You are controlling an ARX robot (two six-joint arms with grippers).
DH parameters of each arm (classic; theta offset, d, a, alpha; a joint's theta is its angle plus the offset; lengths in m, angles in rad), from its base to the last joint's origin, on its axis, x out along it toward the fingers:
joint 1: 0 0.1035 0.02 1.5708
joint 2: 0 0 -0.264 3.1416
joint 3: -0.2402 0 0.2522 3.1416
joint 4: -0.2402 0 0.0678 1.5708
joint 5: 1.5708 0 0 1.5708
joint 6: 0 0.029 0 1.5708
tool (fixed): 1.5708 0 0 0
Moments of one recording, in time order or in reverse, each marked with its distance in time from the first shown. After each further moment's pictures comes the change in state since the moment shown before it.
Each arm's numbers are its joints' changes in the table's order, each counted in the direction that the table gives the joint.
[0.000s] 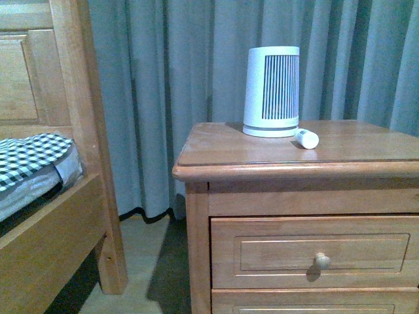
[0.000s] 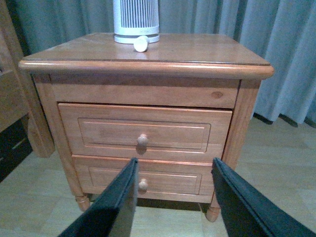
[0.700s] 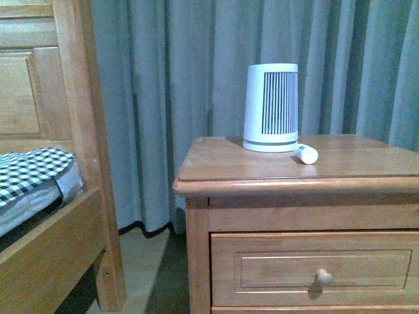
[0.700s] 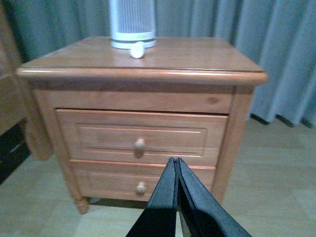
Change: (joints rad) left arm 0.000 0.000 0.000 0.000 0.000 0.000; right arm -0.014 -0.057 -0.058 -0.004 -0.015 0.002
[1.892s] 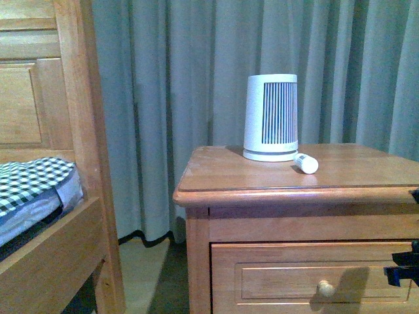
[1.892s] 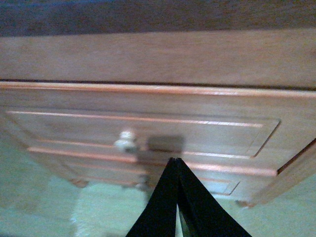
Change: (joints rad) left arm 0.000 0.000 0.000 0.000 0.000 0.000; right arm -0.080 -1.739 -0.639 0.712 -0.179 0.027
